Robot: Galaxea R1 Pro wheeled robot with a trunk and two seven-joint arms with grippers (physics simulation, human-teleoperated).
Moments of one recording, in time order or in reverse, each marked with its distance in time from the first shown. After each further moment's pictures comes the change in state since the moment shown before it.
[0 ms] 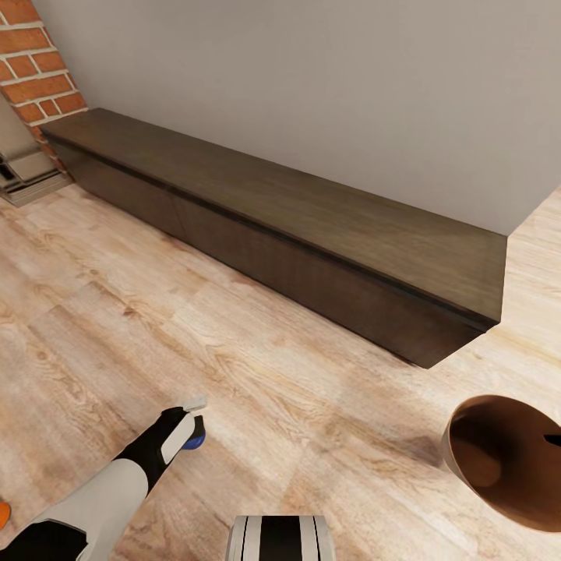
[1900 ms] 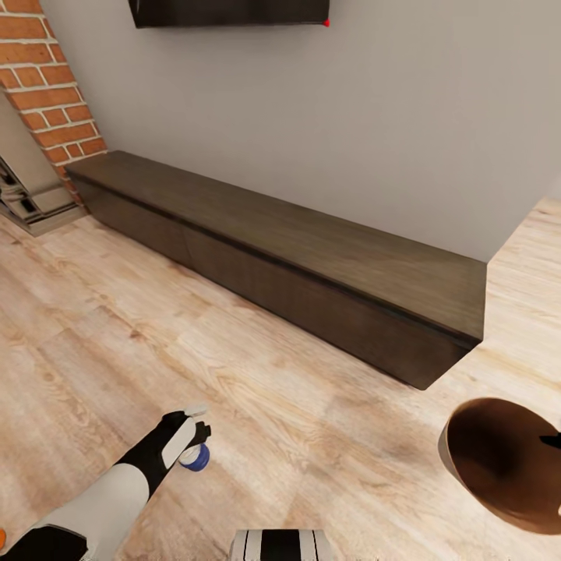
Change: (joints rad) left arm 0.016 -0.007 0.004 0.000 0.014 0.021 -0.001; right arm -0.009 0.002 0.025 0.027 -0.001 -0.047 0.000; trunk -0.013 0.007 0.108
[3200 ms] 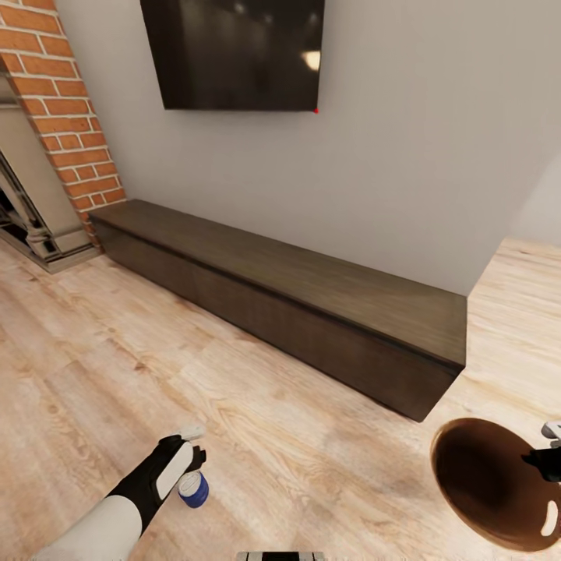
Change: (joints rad) left arm 0.114 0.005 0.004 -0.068 0.003 0.010 0.050; right arm -0.016 0.070 0.118 0.100 -0.006 -0.016 -0.177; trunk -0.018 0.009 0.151
